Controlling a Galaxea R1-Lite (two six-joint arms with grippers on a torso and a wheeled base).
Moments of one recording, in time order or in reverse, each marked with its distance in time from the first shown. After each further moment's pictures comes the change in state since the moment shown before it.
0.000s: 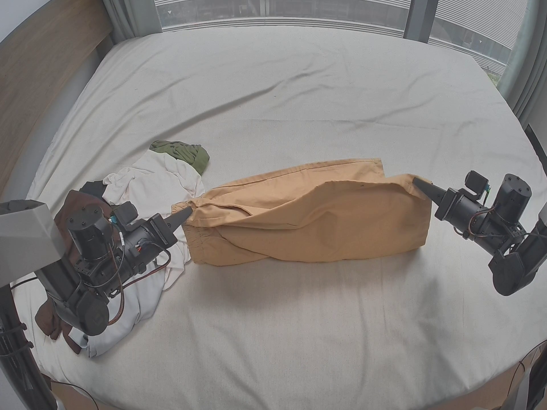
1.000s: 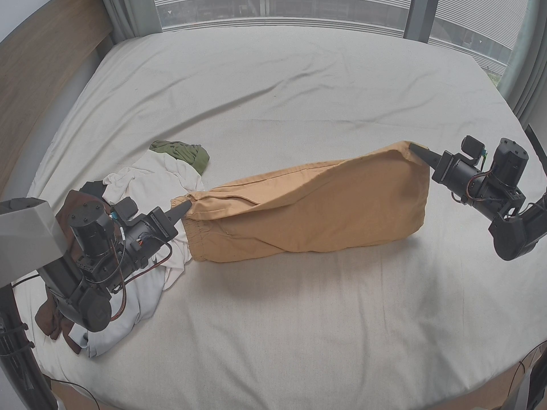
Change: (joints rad) left arm -0.003 0.014 -0.038 0.004 0.043 -0.031; right arm 0.007 -0.025 -0.265 0.265 0.000 -0.002
